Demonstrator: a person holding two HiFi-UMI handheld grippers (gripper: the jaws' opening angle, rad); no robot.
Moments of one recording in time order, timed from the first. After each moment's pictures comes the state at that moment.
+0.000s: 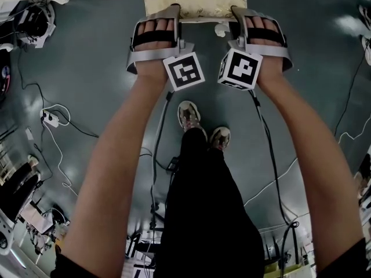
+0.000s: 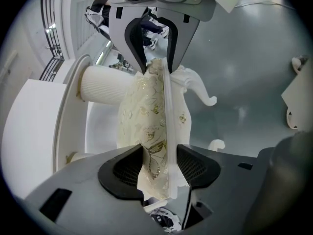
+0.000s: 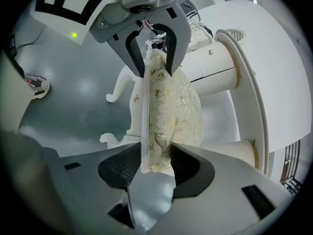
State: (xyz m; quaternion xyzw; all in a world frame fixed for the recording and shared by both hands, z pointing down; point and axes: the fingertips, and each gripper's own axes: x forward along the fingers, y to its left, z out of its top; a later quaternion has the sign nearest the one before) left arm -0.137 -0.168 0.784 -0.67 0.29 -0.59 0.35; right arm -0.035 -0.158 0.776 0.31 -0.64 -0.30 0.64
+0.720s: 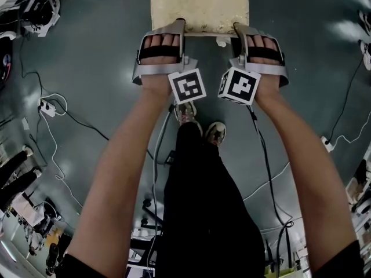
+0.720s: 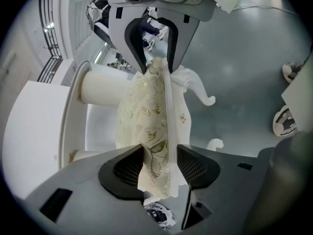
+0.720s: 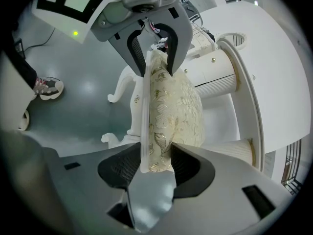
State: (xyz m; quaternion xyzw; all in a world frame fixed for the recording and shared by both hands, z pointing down) left arm -0.151 -0.100 0.779 -0.61 0.27 -0.63 0.39; right arm -0.036 -0.085 0.780 0.30 -0.64 -0.30 0.64
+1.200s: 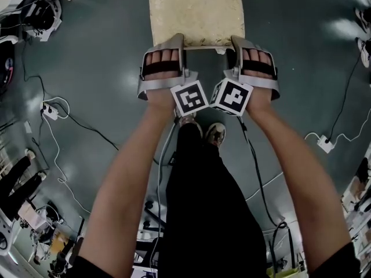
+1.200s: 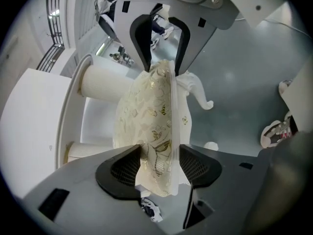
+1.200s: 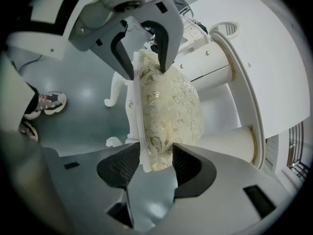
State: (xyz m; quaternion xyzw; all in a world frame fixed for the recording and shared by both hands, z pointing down) left arm -0.146 -0.065 0.775 -0.64 0.28 -0.64 0.33; right arm -0.037 -0.054 0.770 0.33 -0.65 -0.25 0.64
